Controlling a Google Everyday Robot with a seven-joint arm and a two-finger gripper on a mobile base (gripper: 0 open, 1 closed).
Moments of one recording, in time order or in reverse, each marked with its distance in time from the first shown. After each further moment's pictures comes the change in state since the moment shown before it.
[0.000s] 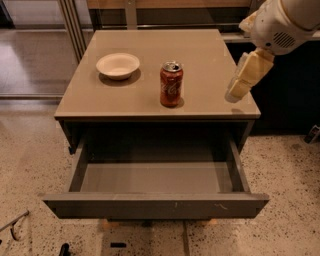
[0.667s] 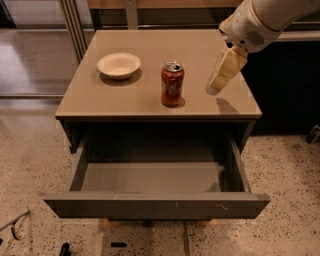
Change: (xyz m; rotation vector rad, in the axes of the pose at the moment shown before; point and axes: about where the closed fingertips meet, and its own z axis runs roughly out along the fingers) arm -0.023 -0.026 0.041 -0.031 -0.068 0.008
